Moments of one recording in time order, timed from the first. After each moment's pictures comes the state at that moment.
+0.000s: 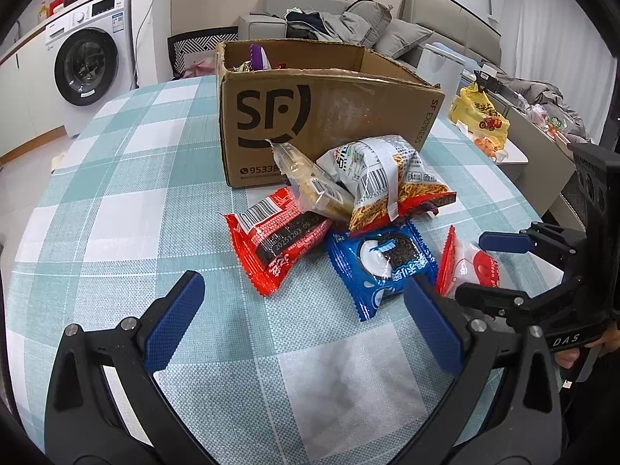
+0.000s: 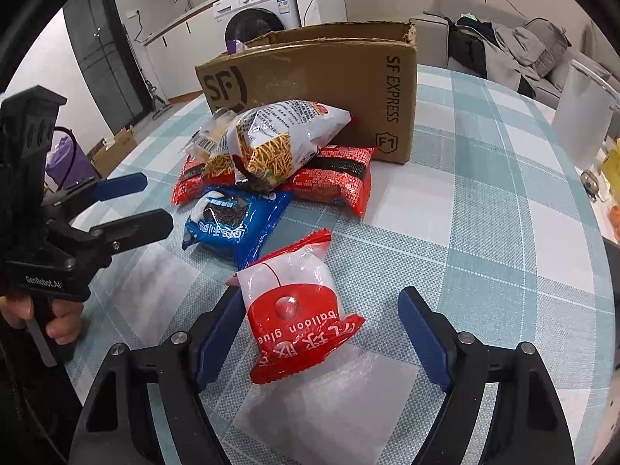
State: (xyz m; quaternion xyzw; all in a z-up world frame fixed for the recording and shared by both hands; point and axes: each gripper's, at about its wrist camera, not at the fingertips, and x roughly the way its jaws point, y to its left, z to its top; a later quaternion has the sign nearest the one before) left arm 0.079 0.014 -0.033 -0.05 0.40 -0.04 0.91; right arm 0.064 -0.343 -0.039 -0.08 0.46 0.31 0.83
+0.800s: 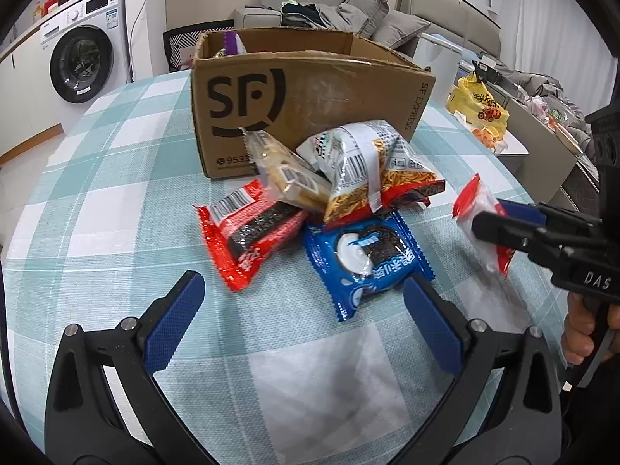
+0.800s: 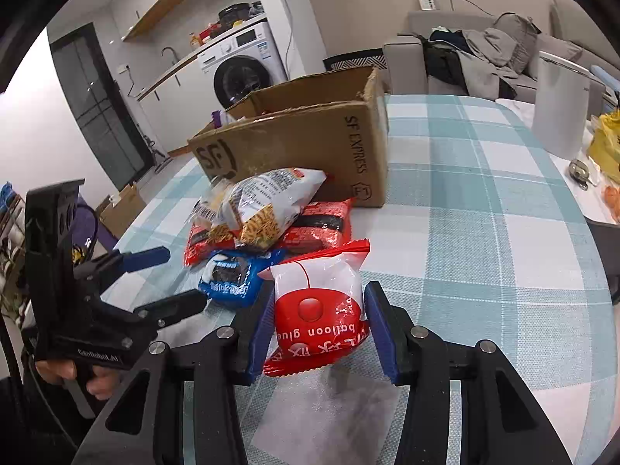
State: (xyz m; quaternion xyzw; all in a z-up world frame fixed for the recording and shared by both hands) left arm 0.084 -0.007 -0.042 -0.05 0.42 -0.04 0.91; right arm 0.070 -0.369 -0.013 0.01 0.42 0.30 0.86
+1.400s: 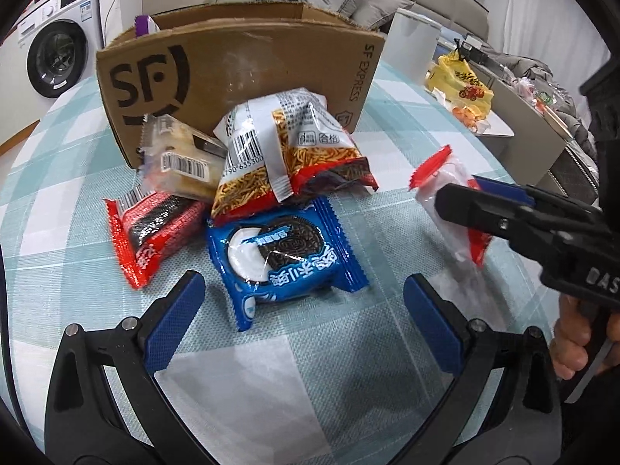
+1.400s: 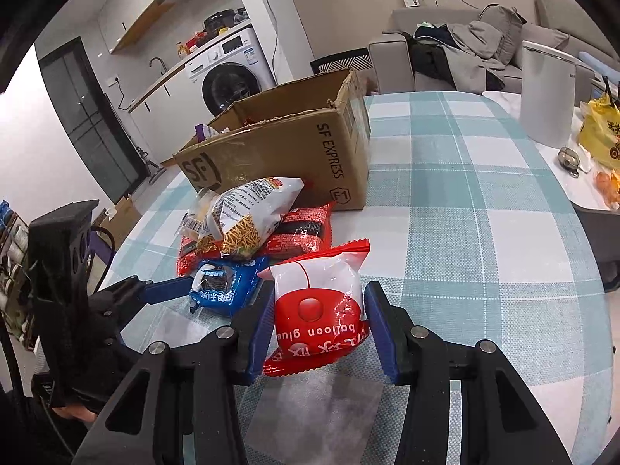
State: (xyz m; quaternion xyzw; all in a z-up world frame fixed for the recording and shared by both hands) left arm 0.103 -0.071 -0.056 -0.04 0.45 -0.07 0.89; right arm 0.074 -0.383 -0.009 0.03 0.42 0.28 0.86
